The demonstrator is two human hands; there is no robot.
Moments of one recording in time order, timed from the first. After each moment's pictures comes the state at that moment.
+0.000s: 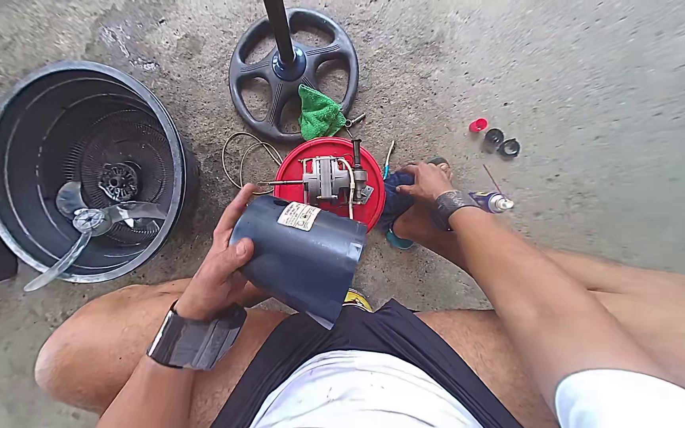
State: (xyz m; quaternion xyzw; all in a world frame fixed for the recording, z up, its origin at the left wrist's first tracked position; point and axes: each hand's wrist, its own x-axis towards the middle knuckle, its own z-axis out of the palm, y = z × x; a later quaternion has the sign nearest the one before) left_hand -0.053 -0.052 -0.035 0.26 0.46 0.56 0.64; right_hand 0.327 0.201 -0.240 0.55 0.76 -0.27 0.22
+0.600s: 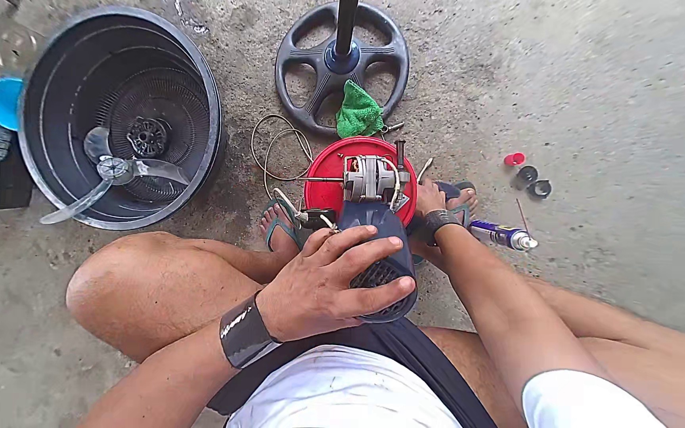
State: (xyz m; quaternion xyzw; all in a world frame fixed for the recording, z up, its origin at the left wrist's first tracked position) left_hand 0.014 -0.060 -0.021 0.79 0.50 0.31 0.16; right_hand 0.271 0.178 -0.277 0.57 0.74 -0.23 0.28
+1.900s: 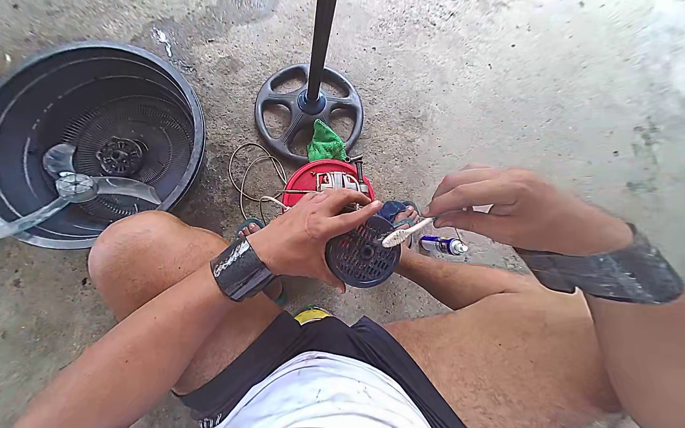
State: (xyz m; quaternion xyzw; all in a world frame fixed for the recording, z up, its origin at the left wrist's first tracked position) left_hand -0.008 -0.001 -0.013 0.80 0.44 0.31 0.28; right_hand 0.264 0.174 0.081 0.06 0.94 -0.34 -0.06
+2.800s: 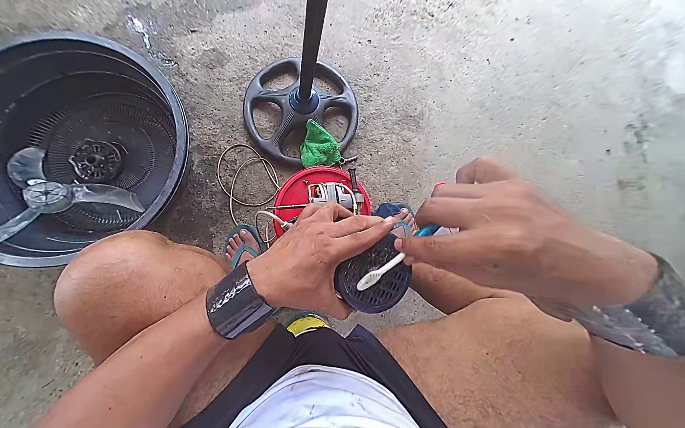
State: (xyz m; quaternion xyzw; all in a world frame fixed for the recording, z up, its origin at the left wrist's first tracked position) left_hand 0.005 0.011 -0.010 0.77 0.46 0.33 0.29; right_hand 0.228 0.167 0.103 0.00 0.99 -0.13 -0.05
